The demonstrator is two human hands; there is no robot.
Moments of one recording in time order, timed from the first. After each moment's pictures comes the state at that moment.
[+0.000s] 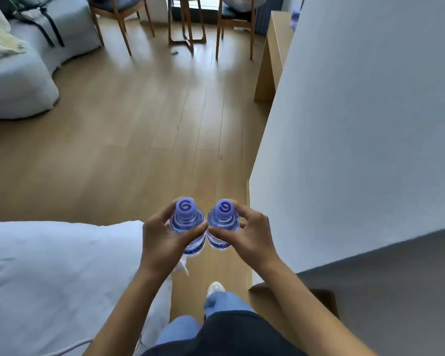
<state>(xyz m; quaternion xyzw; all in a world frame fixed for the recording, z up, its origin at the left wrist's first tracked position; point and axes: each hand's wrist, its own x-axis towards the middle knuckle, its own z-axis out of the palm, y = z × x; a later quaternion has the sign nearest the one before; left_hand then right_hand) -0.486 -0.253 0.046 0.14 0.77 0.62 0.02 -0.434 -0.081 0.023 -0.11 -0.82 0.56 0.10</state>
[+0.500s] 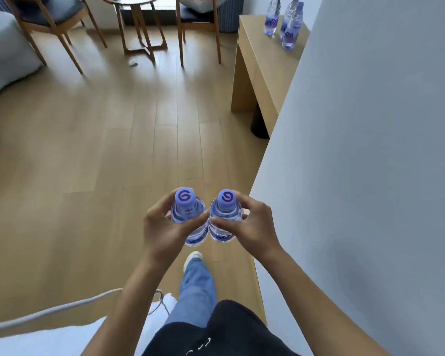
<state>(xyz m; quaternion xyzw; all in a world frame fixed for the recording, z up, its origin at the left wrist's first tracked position) -0.816 -0.131 0.045 0.17 0.75 0.64 0.09 -0.736 0.028 0.021 -0.20 -0.79 0.57 0.15</state>
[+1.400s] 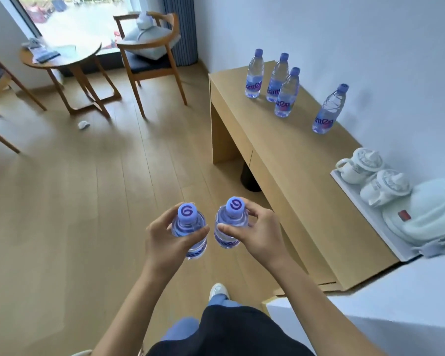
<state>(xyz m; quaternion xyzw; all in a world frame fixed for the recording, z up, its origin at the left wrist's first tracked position) -1.330 0.151 0.047 0.26 0.74 0.60 0.17 -1.210 0.298 0.035 -0.29 -0.75 0.56 0.23</state>
